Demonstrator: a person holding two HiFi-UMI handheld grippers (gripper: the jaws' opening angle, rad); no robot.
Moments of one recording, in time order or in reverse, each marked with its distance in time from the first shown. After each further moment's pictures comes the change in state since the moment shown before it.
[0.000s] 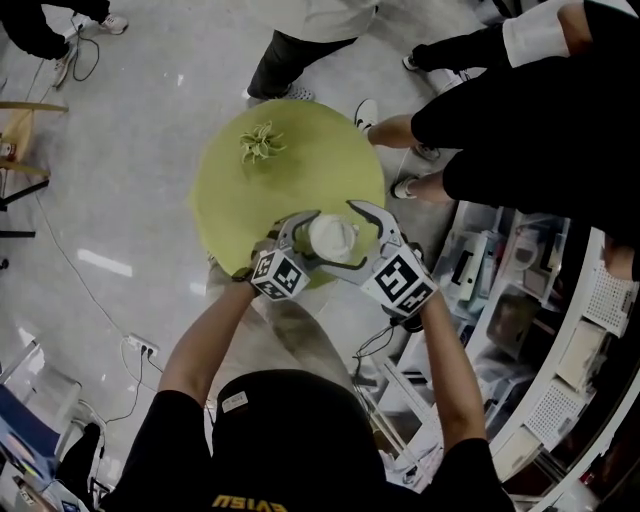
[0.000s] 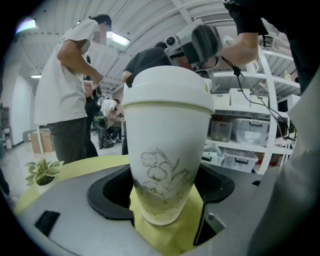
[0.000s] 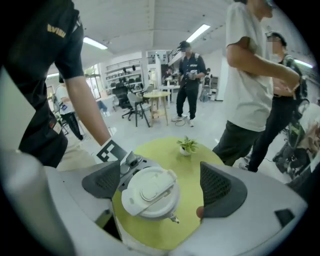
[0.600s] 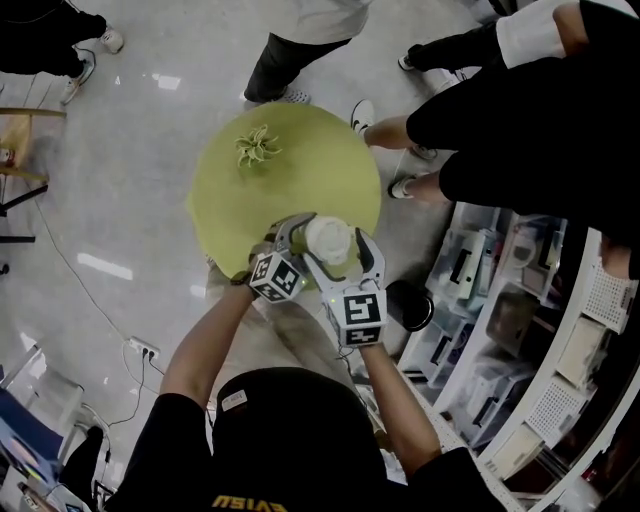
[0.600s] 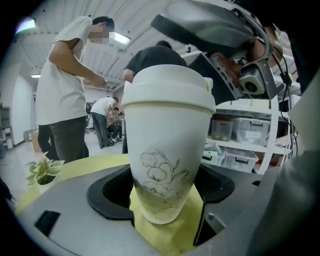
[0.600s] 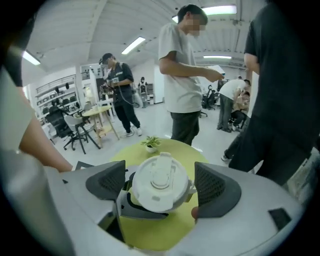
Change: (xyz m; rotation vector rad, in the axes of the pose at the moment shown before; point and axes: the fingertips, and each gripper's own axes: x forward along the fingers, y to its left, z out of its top) left arm -0.001 0.001 -0.002 -0.005 0.015 0.005; right arm -0.004 -0.003 -0.022 0.520 -0.101 -0.587
